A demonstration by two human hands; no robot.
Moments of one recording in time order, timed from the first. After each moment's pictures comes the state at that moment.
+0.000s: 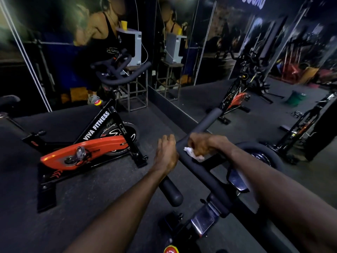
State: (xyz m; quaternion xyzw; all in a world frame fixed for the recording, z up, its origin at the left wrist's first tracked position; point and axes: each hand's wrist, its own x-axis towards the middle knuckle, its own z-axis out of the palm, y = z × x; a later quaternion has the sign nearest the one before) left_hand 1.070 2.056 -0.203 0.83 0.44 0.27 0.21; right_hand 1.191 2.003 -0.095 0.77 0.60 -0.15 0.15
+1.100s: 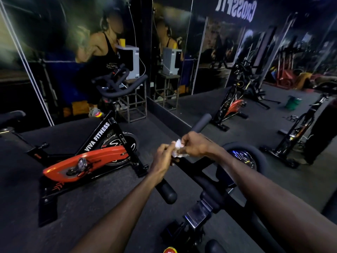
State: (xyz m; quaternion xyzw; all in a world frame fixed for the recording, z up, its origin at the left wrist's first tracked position) left_hand 1.058 2.029 -0.184 0.56 0.38 0.38 0.63; right_hand 1.185 1.973 -0.096 0.77 0.61 -0.15 -0.15
